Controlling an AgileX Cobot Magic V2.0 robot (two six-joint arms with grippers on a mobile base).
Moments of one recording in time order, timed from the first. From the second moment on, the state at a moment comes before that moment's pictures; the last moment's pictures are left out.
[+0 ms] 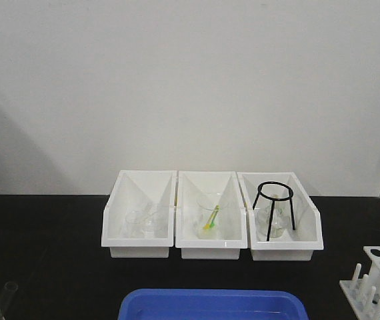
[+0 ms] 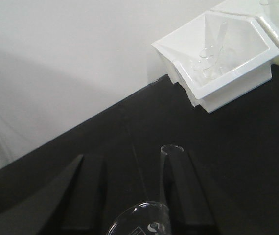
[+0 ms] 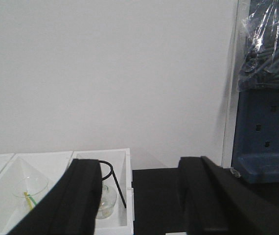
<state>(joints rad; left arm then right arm) -0.09 1.02 -0.25 0.08 -0.49 0.35 -0.07 0.79 -0.76 -0.04 0.07 0.06</state>
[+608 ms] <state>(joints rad) -0.12 1.22 -0.36 0.12 -0.33 0.33 -0.07 0.79 -0.76 -0.09 0.07 0.06</state>
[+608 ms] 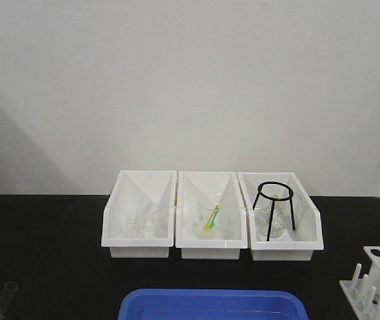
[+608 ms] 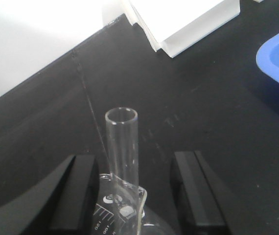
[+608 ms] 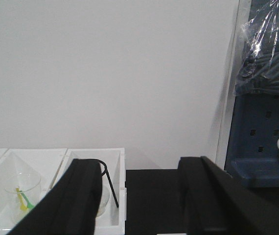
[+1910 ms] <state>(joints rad) -0.12 1.47 -0.43 -0.03 -0.59 0.43 -0.07 0.79 -0.76 -0.09 0.10 0.06</state>
